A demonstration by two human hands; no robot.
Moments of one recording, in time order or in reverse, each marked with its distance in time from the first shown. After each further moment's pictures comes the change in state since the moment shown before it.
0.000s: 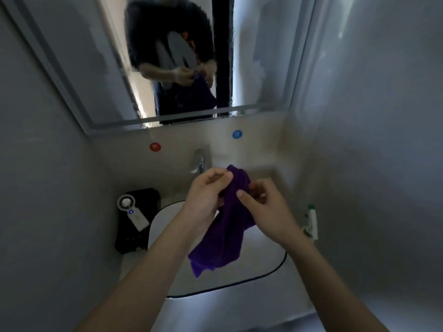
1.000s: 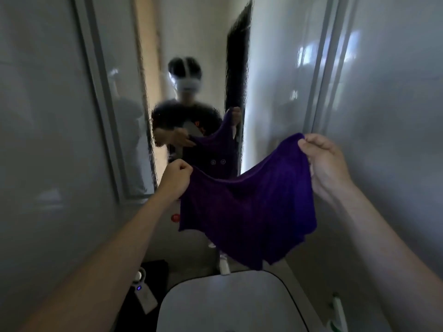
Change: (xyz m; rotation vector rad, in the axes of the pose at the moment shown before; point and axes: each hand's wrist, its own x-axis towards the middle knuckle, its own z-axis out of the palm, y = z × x) left_hand 0.083 0.190 -0.101 0.678 0.413 0.328; right_hand 0.095 -0.196 -0.072 0.596 0.171 -0.441
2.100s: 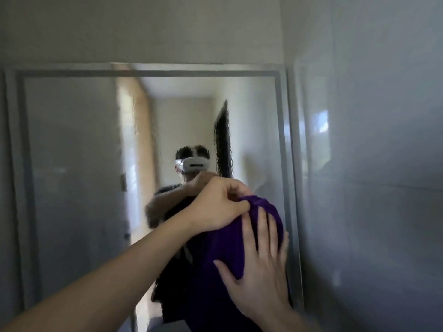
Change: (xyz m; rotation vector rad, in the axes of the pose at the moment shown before) left_hand 0.094 0.242 0.122 0.050 -0.320 0.714; right_hand 0.128 0.069 0.004 -1.226 0.067 -0.637
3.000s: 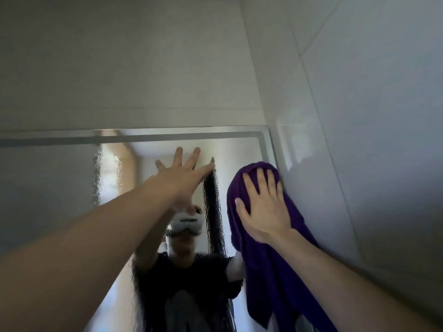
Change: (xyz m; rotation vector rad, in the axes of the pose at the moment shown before) left_hand 0.190 0.021 -0.111 1.402 0.000 -0.086; right_hand 0.287 0.087 -0.023 -0.279 0.152 -0.073
